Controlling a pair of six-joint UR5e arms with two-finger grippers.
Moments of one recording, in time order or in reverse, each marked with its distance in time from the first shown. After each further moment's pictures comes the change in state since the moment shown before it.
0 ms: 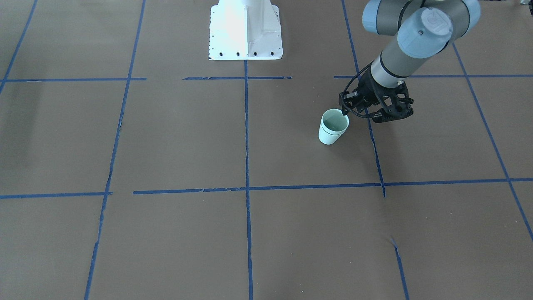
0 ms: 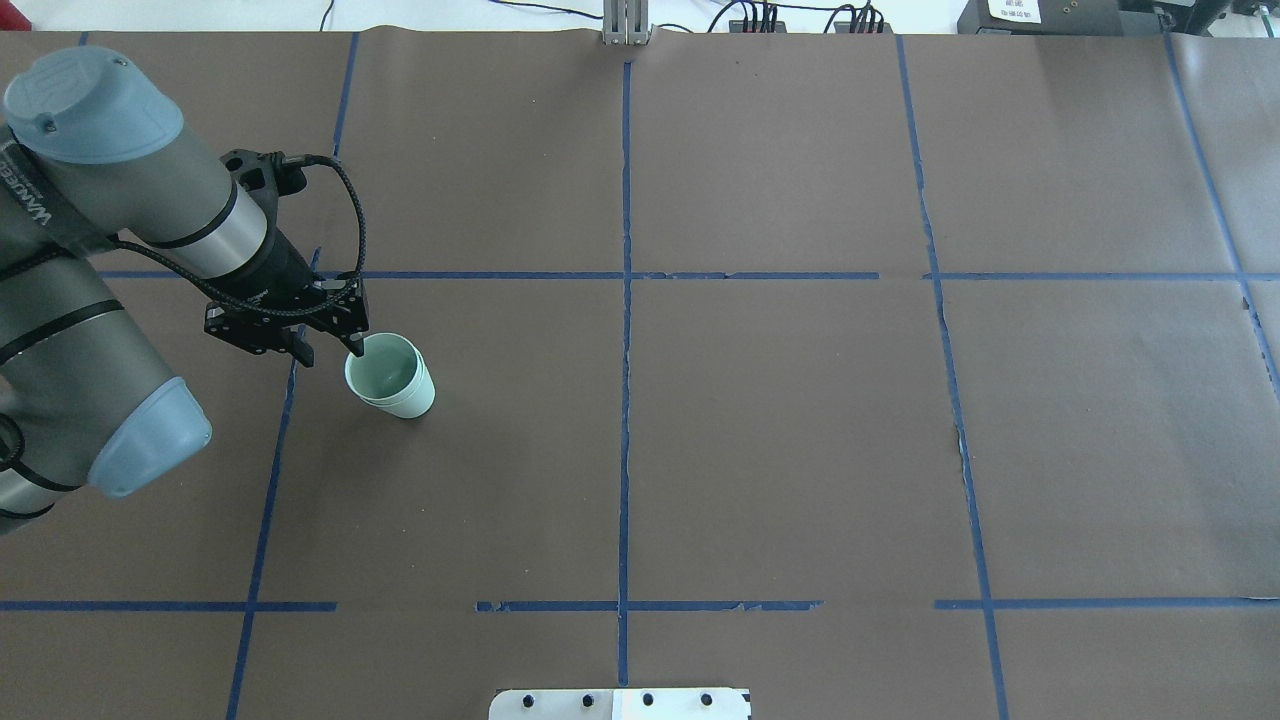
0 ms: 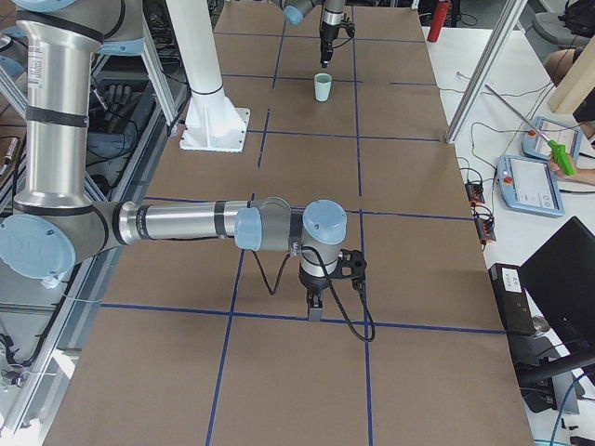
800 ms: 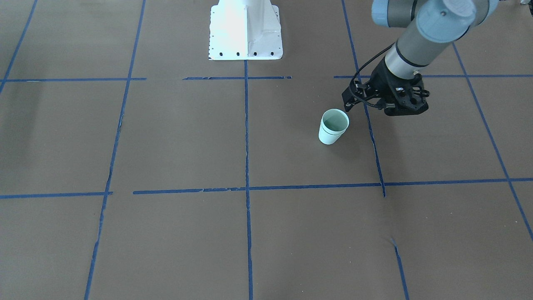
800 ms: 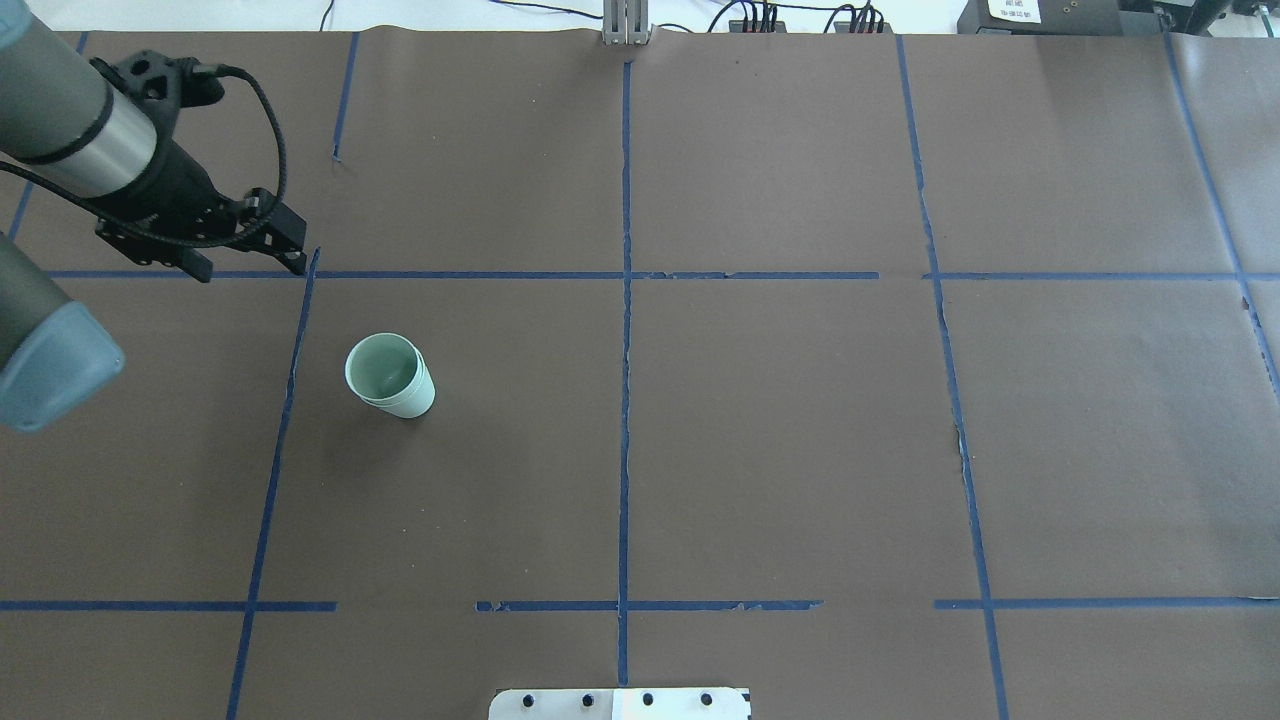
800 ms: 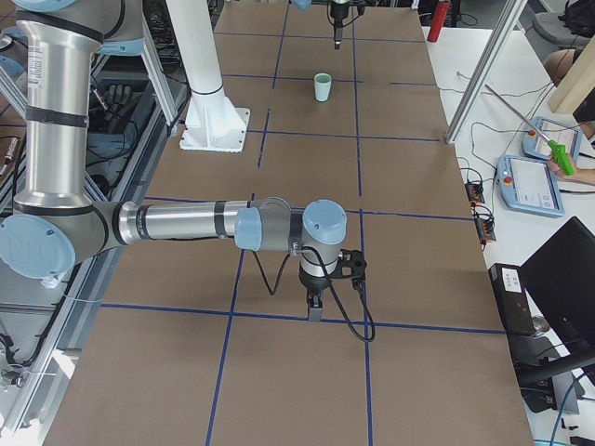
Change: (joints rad) left arm -0.193 0.047 -0.046 0.022 0.003 0.343; right arm 0.000 0.000 0.000 0.001 0.000 0.000
